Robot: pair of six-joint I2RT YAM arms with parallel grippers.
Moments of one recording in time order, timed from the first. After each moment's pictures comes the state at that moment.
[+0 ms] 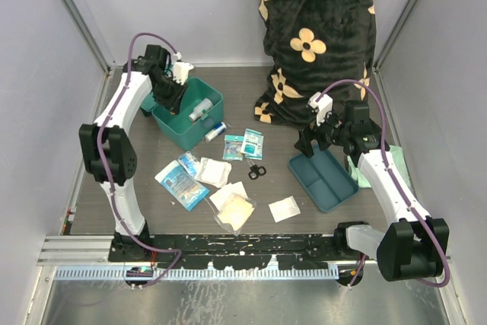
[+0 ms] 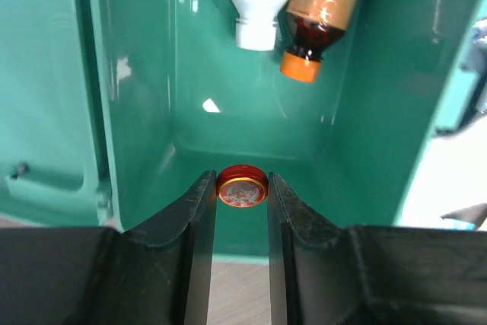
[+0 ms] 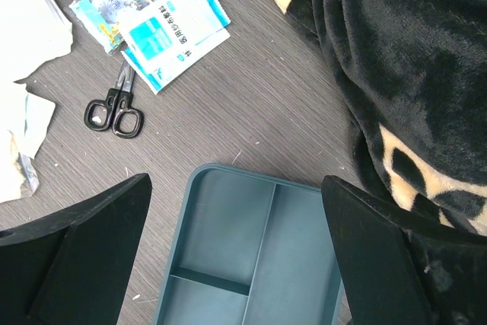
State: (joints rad) left arm -0.15 1.91 1.83 -1.04 0.21 0.44; right arm 0.07 1.14 0.87 -0.42 -0.58 -0.40
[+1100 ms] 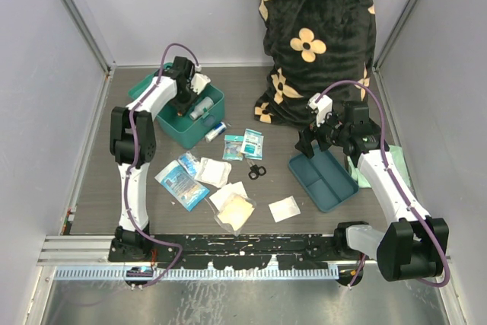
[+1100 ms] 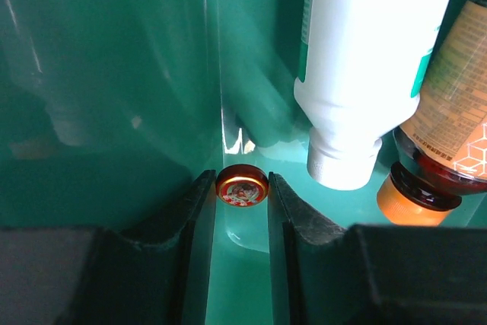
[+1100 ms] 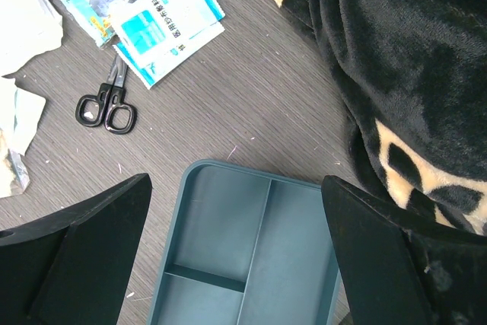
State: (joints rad) left arm -0.22 2.25 1.93 -0.83 -0.05 0.52; right arm 0.07 1.14 0.86 -0.42 -0.56 -0.41
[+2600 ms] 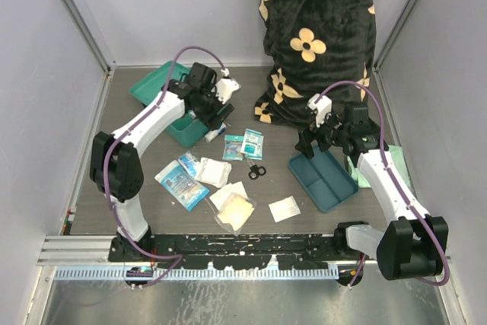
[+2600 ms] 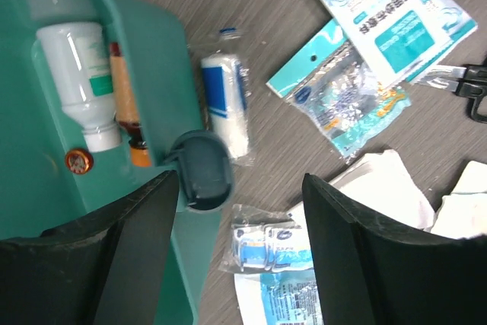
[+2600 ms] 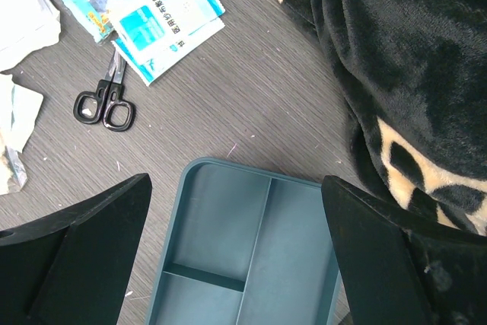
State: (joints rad) left arm -0.46 1.83 1.63 -0.78 0.17 0.41; right arm 0.07 1.15 0.85 -0.42 -0.56 -0.42
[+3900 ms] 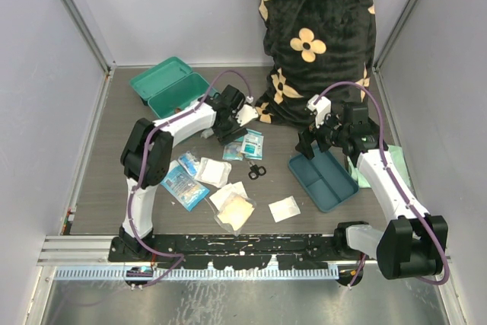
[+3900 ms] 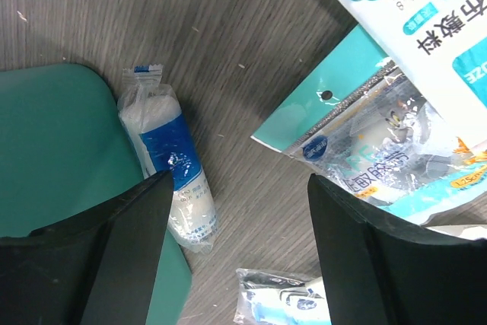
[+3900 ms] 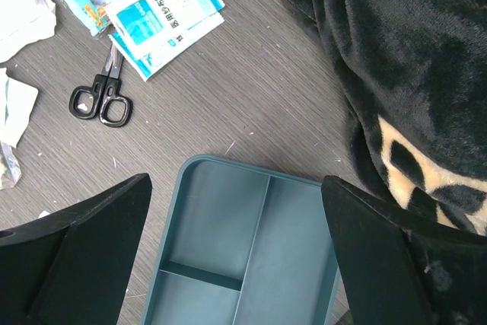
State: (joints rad) left arm -0.61 2.08 1.62 -0.69 -0.09 0.51; right arm 0.07 1.15 0.85 -0.42 -0.56 -0.44
